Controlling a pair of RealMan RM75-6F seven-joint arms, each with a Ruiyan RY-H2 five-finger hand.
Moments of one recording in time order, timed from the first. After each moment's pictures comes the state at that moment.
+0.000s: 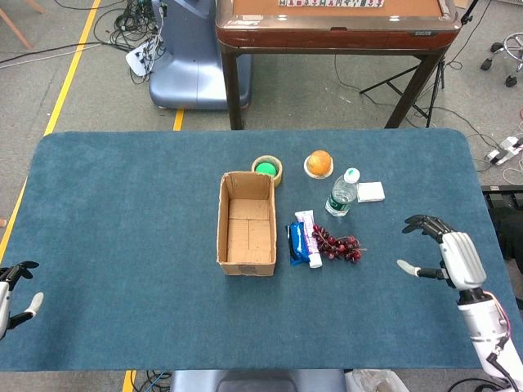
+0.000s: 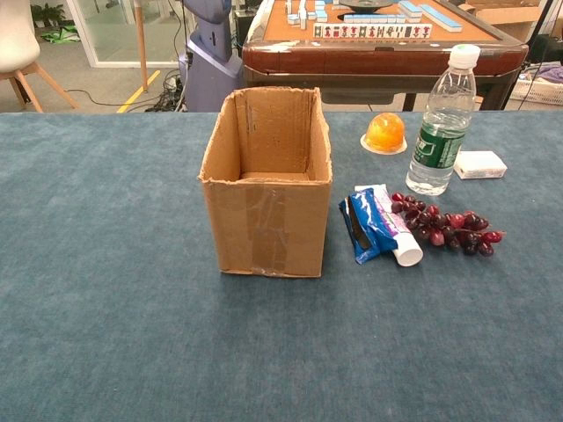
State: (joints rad) left arm -0.03 -1.03 -0.06 -1.74 1.44 1.54 0.13; right arm 0.25 -1.16 0.13 -1.56 -1.51 1.37 0.44
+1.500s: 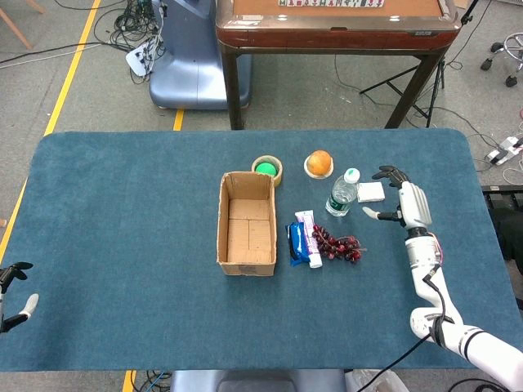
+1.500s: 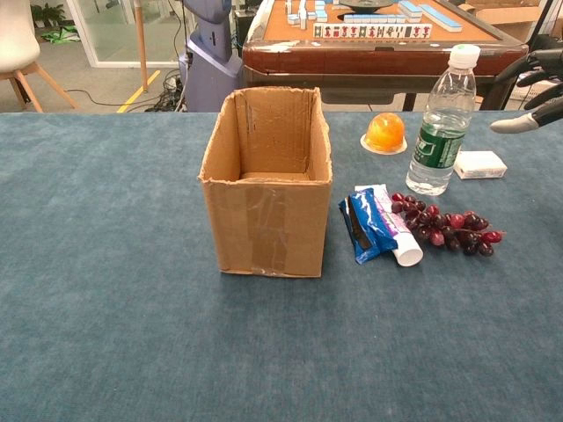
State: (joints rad) left arm -0.01 -1.01 -0.06 -1.77 1.45 1.57 0.12; right arm 0.54 -1.53 0.34 -1.14 -1.17 1.03 0.40
